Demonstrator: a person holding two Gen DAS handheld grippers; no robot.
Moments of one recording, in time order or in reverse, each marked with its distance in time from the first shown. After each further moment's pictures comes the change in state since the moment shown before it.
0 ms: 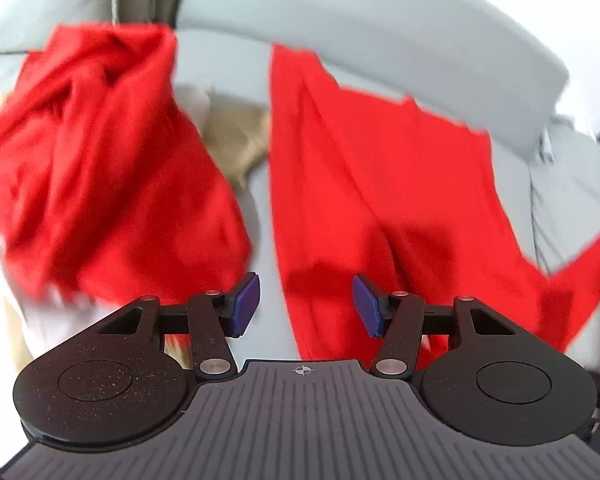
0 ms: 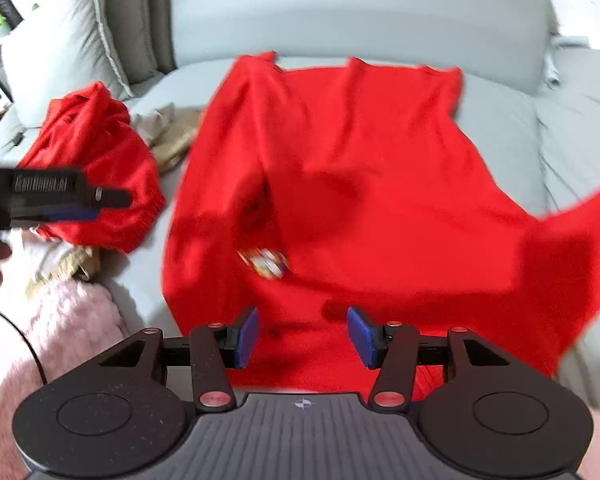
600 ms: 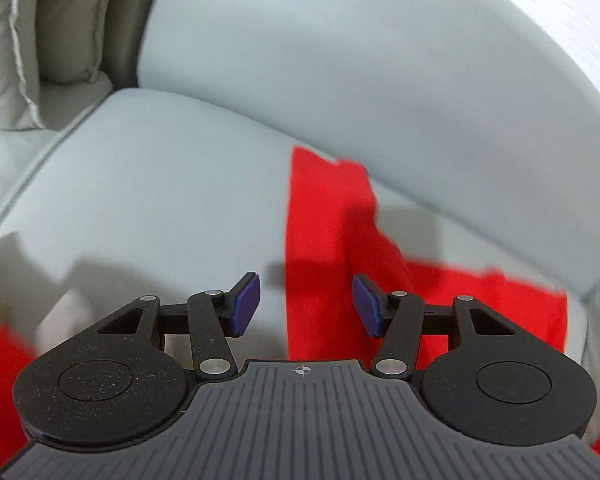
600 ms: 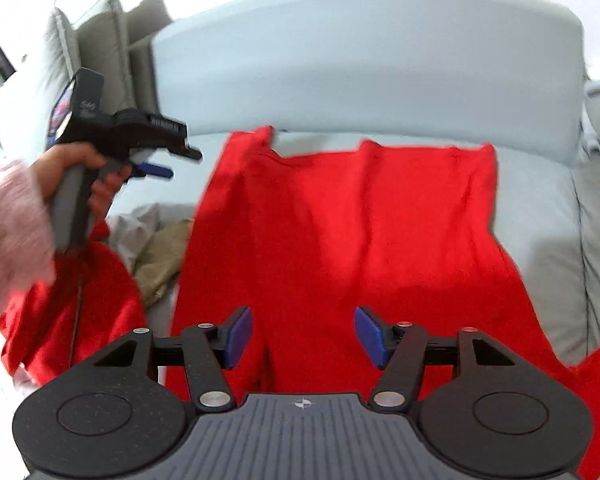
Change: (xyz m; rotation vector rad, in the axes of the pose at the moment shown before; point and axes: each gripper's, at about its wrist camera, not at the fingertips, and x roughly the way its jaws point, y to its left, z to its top) left arm 0.212 0.046 0.226 -0.134 -0.011 -0.020; right arm 0.049 -0.031 0.094 0.072 -0.079 -0.011
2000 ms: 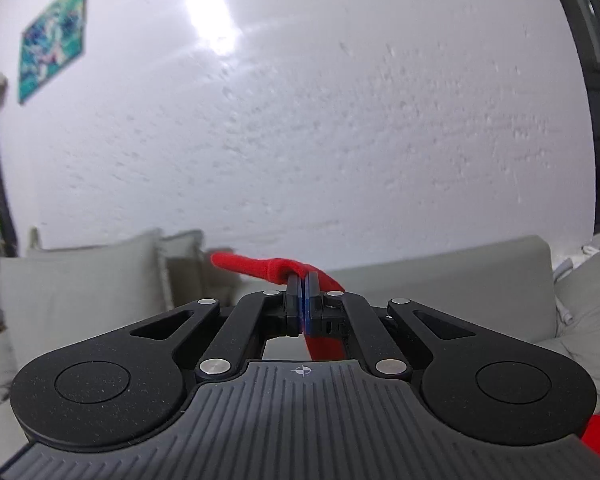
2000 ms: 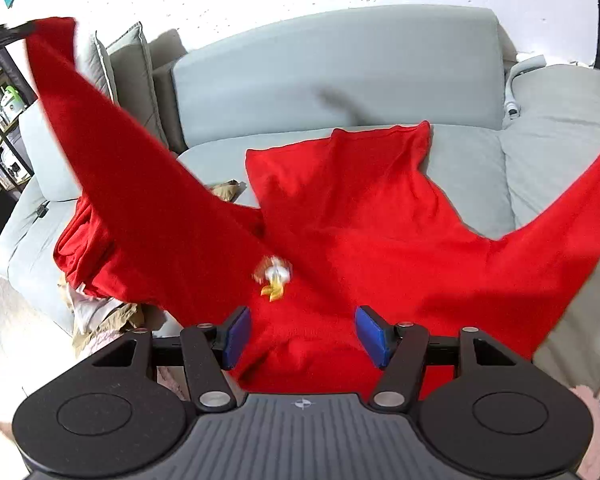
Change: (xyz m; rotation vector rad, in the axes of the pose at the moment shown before) left arm -0.475 -0.040 -0.137 0.561 -0.839 0.083; right arm -0.167 -0.007 -0.116 0.036 -0.112 0.036
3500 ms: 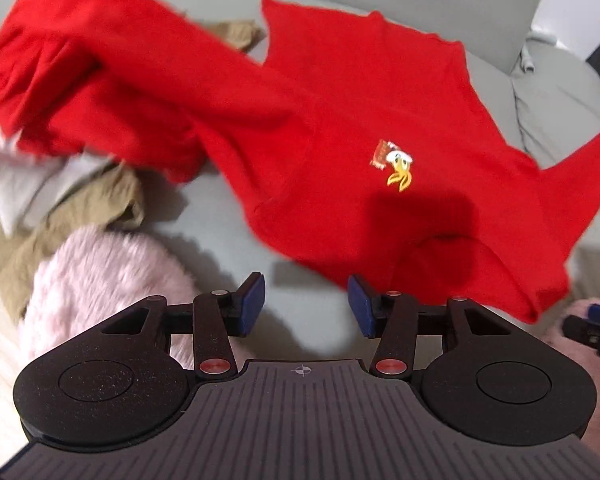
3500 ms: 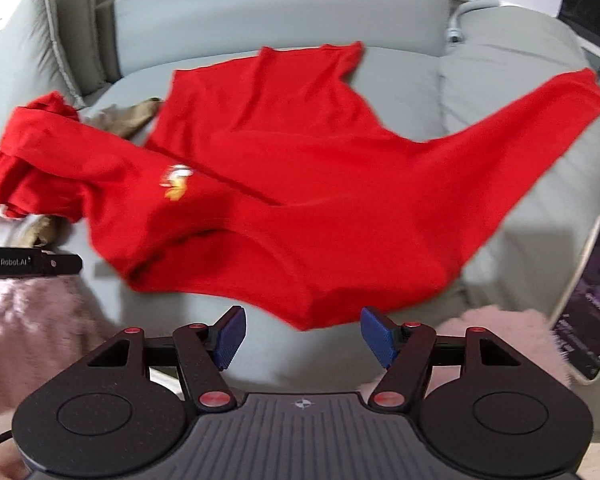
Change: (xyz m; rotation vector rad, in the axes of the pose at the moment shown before) left arm 0.027 -0.163 -0.286 -0.271 0.930 -0.142; right arm 0.025 -0.062 -0.061 -0.025 0.172 -0.194
